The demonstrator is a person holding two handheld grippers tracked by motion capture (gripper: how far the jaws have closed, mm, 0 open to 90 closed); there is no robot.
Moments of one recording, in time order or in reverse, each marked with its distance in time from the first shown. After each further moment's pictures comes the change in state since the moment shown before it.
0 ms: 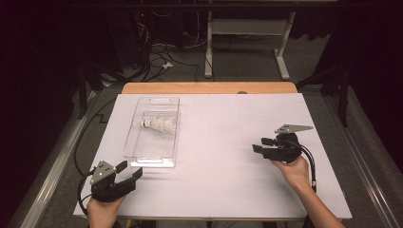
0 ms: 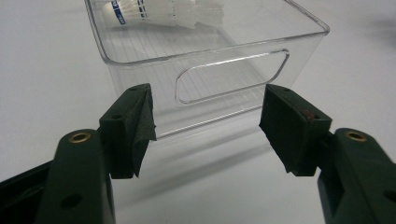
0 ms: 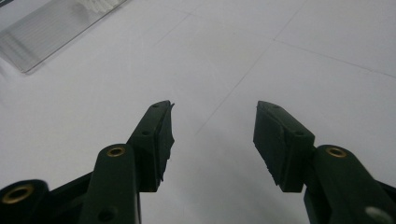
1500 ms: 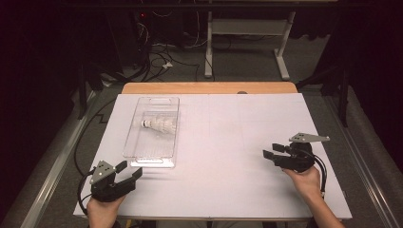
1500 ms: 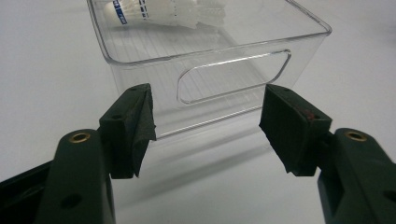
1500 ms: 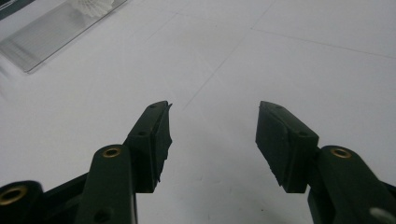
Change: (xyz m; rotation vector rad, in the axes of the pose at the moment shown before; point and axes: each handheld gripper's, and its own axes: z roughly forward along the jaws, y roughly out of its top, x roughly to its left) left arm 0.001 0.000 0.000 0.000 0.003 -0.004; right arm -0.007 -0.028 -0.027 -0.058 -0.022 0.045
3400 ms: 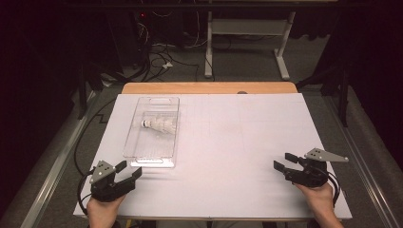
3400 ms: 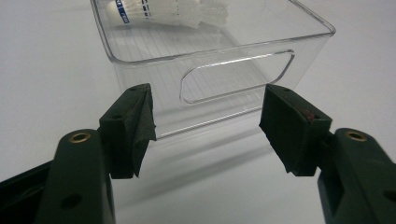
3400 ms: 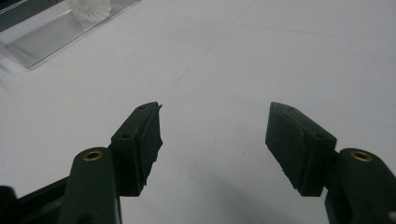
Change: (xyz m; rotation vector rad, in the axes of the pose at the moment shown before) left arm 0.001 0.000 0.000 0.003 0.004 -0.006; right arm -0.004 -0.044 -0.029 -0.105 -0.034 0.012
